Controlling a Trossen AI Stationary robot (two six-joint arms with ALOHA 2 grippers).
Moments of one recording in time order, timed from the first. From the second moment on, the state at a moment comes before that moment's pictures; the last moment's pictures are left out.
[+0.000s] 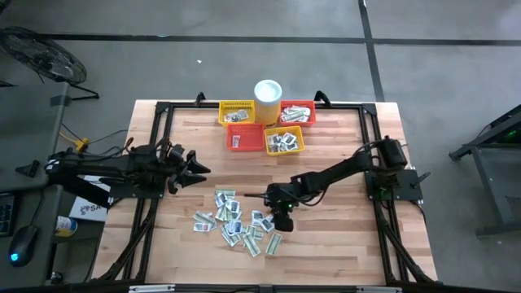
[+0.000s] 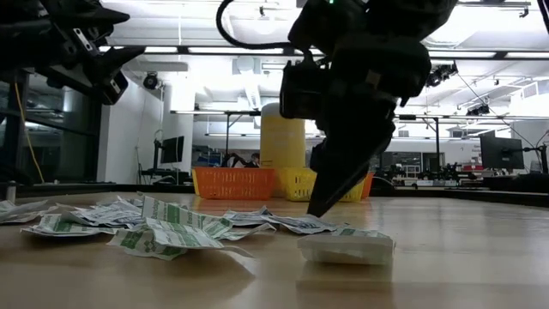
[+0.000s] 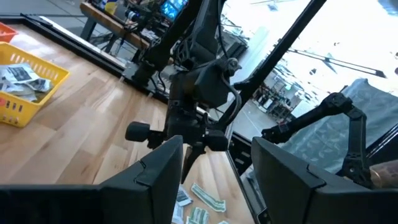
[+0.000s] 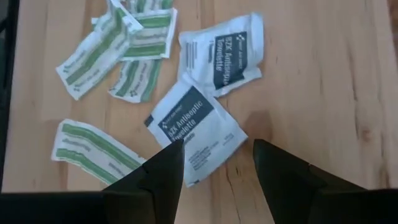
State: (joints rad) left arm 0.01 0.29 0.10 0.28 0.18 -0.60; right arm 0.19 1.93 1.08 -0.11 -0.26 0.39
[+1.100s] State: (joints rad) left arm 0.01 0.28 0.10 0.20 0.17 -0.63; right arm 0.23 1.98 1.09 -0.04 -0.28 0.69
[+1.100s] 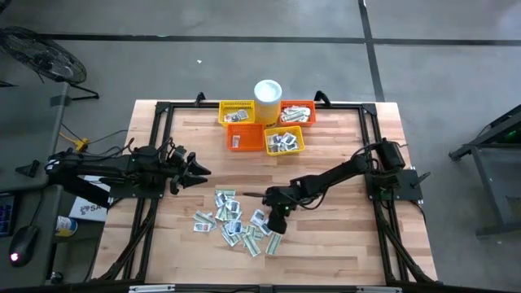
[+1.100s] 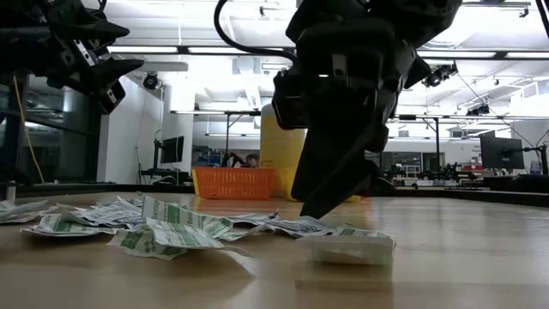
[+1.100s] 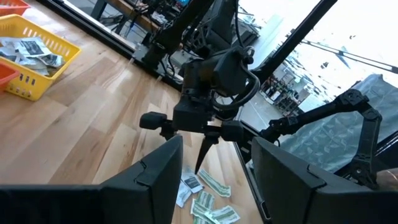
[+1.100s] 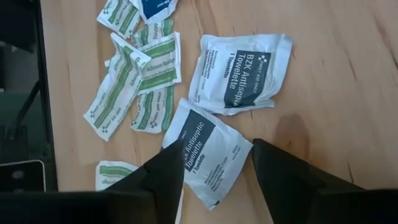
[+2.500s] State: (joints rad) left arm 0.01 0.28 0.10 0.18 0.17 -0.63; right arm 0.25 1.91 1.08 -0.11 -0.17 0.77
